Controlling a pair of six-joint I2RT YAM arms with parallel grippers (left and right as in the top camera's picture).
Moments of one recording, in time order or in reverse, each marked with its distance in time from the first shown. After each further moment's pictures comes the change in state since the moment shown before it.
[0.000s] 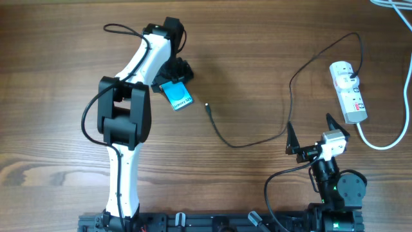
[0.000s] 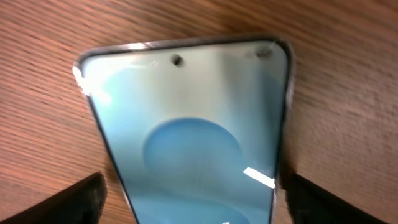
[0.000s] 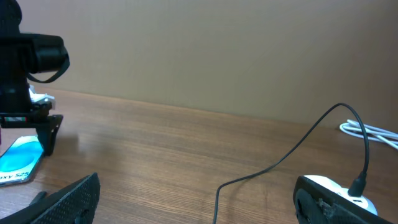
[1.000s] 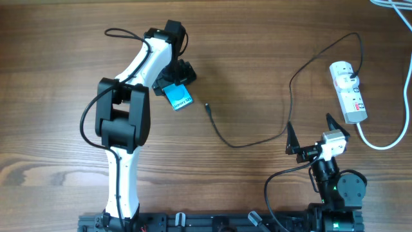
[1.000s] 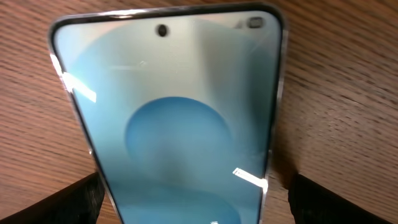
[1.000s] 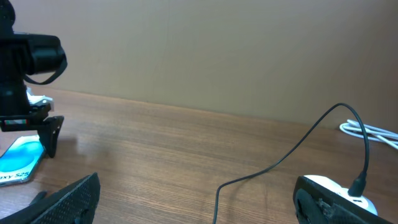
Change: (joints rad) left arm 0.000 -0.047 -0.089 0.072 0.040 -0.040; right arm 0.000 0.000 0.000 0.000 0.000 0.000
